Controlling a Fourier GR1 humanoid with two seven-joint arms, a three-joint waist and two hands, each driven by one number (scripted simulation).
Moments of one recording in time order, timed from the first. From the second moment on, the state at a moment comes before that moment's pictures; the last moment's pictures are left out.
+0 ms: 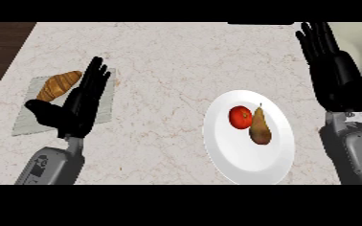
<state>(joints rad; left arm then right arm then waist) -0.21 0.30 -0.21 -1.48 0.37 0.25 -0.01 -0.37 -0.37 0.06 -1.62 -0.23 -0.20 0.14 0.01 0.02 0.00</state>
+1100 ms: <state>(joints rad) -0.17 0.29 -0.27 -1.51 0.20 0.29 0.03 -0.16 -0.32 0.23 -1.69 0.15 -0.51 0.47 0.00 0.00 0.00</state>
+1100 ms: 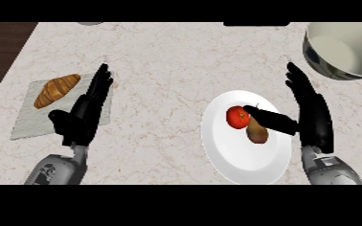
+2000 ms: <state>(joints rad) -0.17 0.24 -0.25 -1.50 0.16 0.26 0.03 -0.43 -0.44 0.16 -1.53 0.02 -0.13 1.00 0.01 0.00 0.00</state>
